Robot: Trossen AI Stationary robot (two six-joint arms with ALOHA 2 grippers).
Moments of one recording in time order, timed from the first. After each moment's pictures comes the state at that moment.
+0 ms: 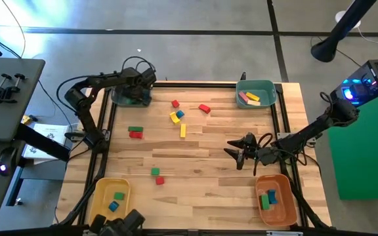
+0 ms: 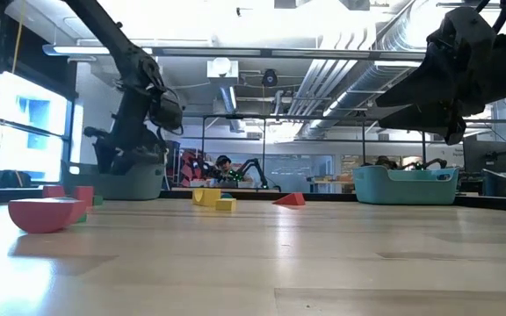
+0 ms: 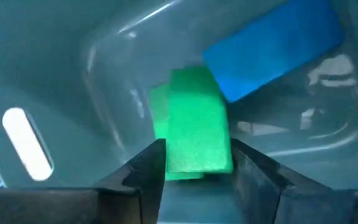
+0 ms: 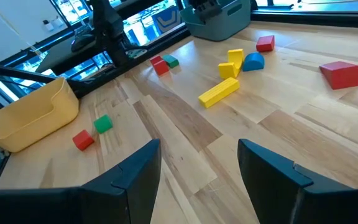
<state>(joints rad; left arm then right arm) 0.87 1.79 1.14 -1.00 -0.40 -0.34 0.48 1.16 0.24 0.55 0.77 0.67</state>
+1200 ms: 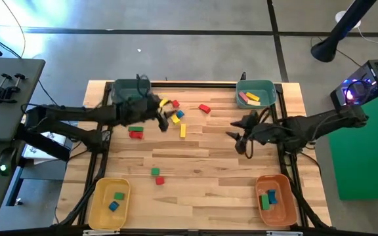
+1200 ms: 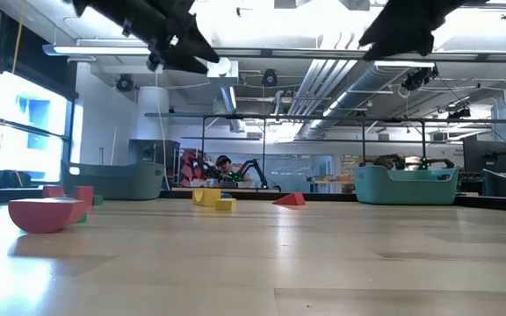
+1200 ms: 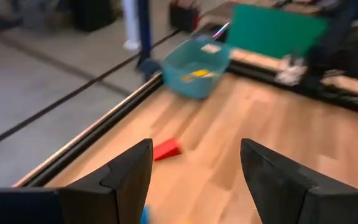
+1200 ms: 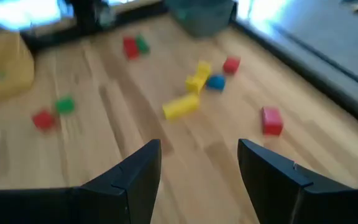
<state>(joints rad) 0.14 1.16 0.79 0.00 -0.35 -0.16 0.23 1.00 0.84 -0.49 0.54 0.46</state>
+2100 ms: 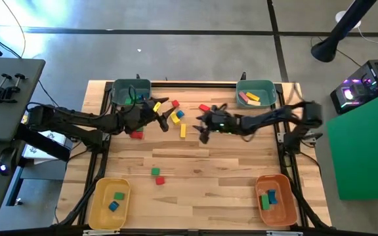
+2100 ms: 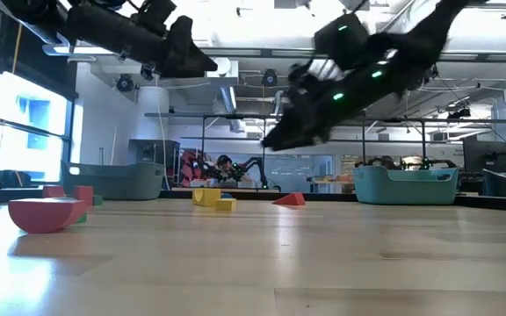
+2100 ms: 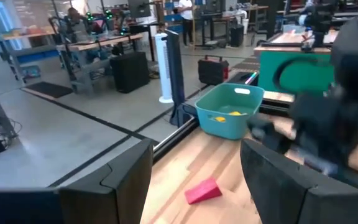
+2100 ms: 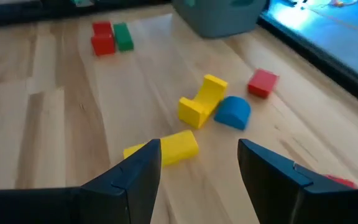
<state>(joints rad) 0.11 1.19 0.54 0.55 -0.54 0.05 -0.14 1.72 0.78 0.45 0.18 0.09</state>
